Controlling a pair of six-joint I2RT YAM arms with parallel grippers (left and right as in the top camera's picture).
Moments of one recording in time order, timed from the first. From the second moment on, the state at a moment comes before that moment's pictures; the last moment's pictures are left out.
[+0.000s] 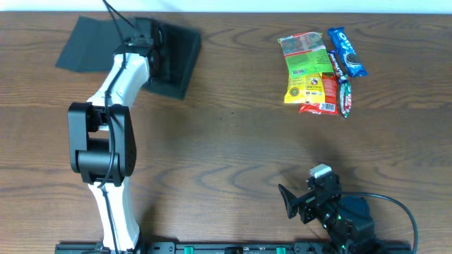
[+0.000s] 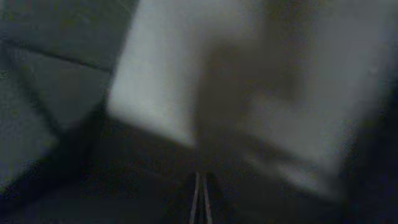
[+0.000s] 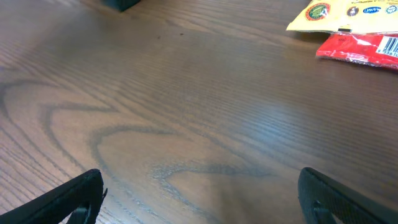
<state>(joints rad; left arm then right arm) -0.11 2.17 1.67 -0.73 -0.11 -0.09 0.40 0.01 0.16 -0.66 -0.12 0.10</state>
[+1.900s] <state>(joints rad) -0.31 2.14 1.68 -0.71 -0.07 -0.20 0.40 0.01 0.16 -0.67 -0.12 0.10</state>
